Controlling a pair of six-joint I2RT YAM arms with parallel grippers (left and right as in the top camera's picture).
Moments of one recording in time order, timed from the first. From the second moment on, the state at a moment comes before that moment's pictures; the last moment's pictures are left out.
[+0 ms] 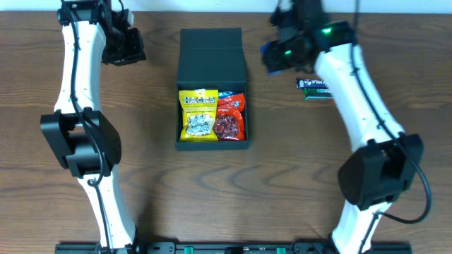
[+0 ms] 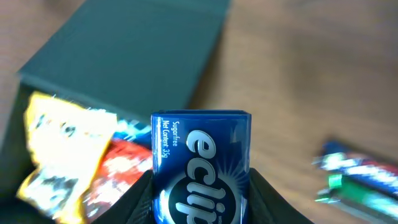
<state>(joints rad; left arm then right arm) 0.08 2.25 2.24 -1.30 0.28 -0.11 0.30 2.01 1.92 -1.00 -0.19 0.05</state>
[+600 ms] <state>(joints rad) 0.08 2.25 2.24 -1.31 0.28 -0.08 0.50 2.02 1.92 -1.13 -0.21 -0.40</state>
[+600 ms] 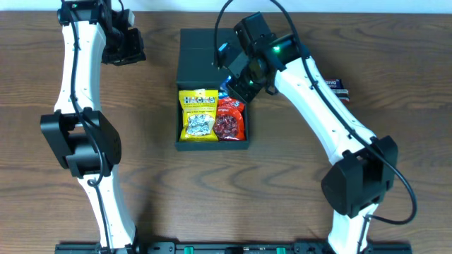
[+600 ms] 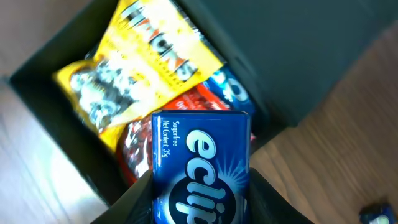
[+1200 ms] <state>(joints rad) 0.08 2.25 2.24 -1.31 0.28 -0.08 0.50 2.15 1.91 -1.05 -0.21 -0.06</state>
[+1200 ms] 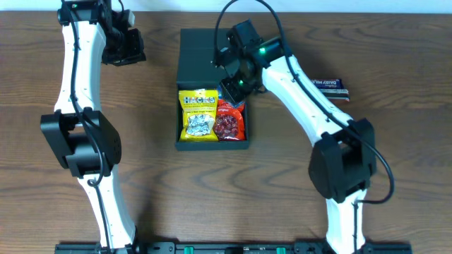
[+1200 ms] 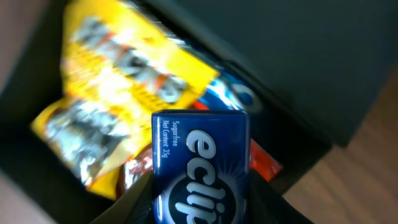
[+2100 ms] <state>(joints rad) 0.08 2.25 2.24 -1.31 0.28 -0.08 0.52 2.19 1.91 -1.06 -0.02 0.43</state>
